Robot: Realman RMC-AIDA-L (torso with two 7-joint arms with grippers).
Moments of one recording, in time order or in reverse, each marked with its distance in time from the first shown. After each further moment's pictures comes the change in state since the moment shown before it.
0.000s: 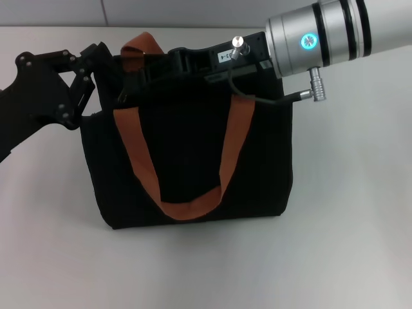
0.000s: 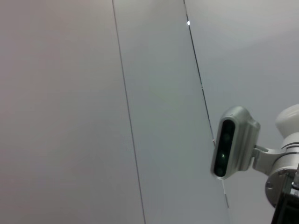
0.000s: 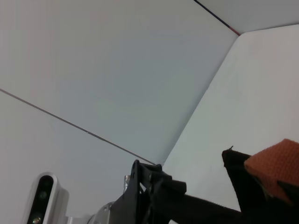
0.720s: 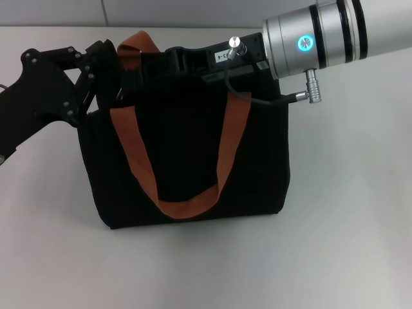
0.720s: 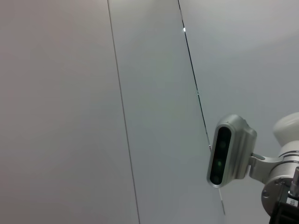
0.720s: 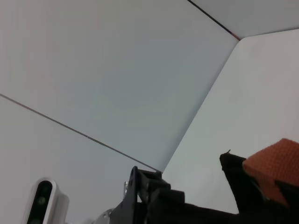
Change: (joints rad) left arm -0.014 -0.001 0.000 -0.015 0.000 0.006 0.000; right arm -0.006 0.009 -0.003 0.001 0.018 0.019 -0.012
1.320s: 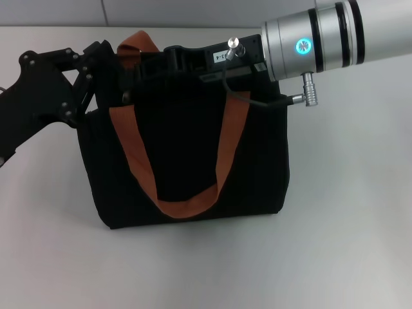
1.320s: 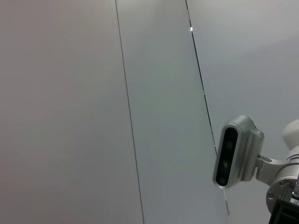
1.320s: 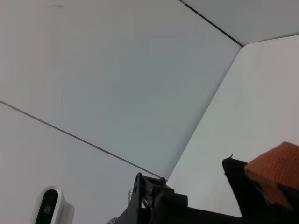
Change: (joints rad) left arm 0.007 0.000 -0.004 -0.012 -0.005 -0.002 0.000; right arm -0.013 0.000 -0.039 0.017 0.065 0.025 -0.018
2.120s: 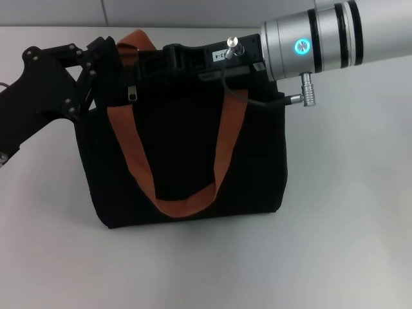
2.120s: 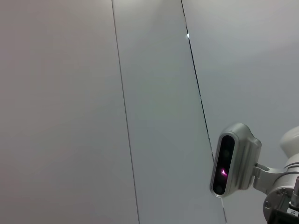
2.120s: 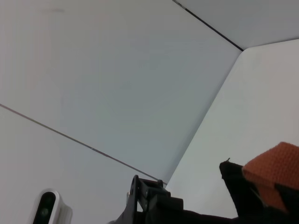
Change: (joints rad) left arm -0.015 0.000 -0.001 -0.013 -0.005 0.007 0.006; right arm -0.003 0.001 -0.014 0.004 0.022 0.015 -0.009
